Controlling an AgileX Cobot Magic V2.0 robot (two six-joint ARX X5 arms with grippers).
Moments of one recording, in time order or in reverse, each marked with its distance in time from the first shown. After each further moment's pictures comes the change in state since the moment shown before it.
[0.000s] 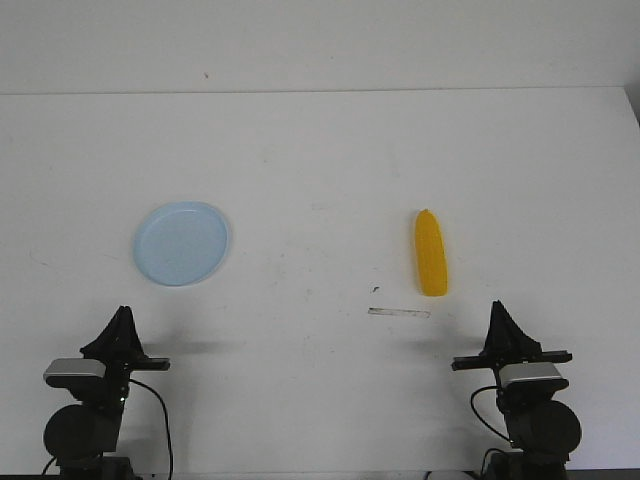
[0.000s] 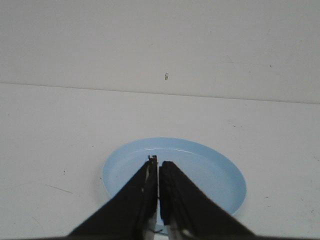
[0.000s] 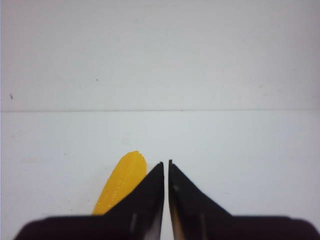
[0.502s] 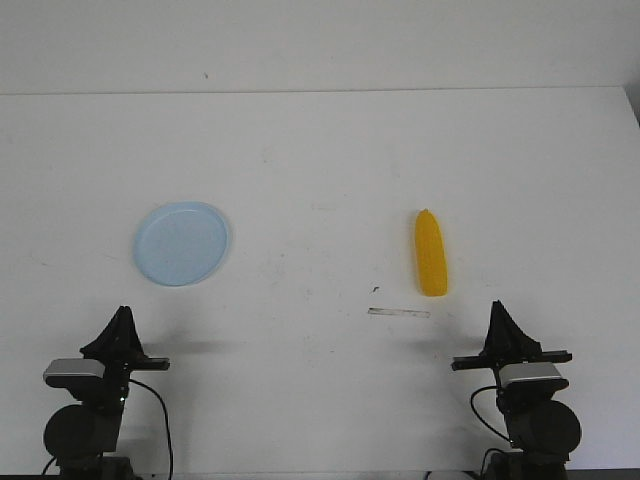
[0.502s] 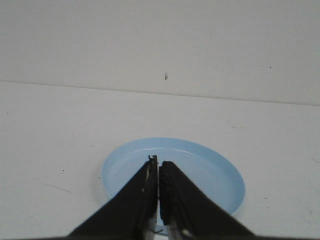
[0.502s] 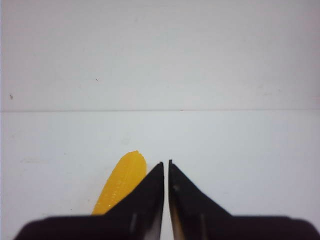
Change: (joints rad) left arm 0.000 0.000 0.002 0.000 0.000 -0.012; right arm 0.000 0.000 0.000 0.000 0.000 0.000
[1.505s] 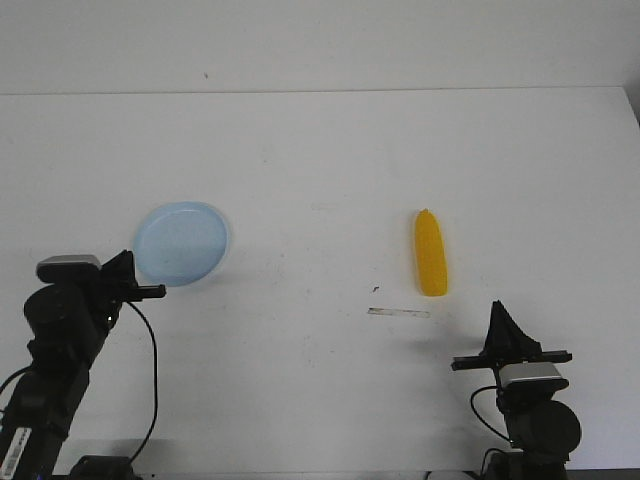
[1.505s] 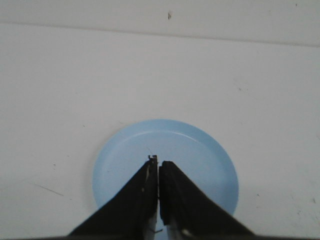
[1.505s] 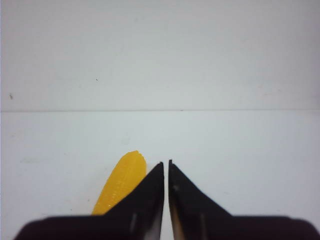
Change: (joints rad) left arm 0.000 0.806 0.690 -0.304 0.048 -0.003; right arm 0.000 0.000 0.000 0.000 0.000 0.000
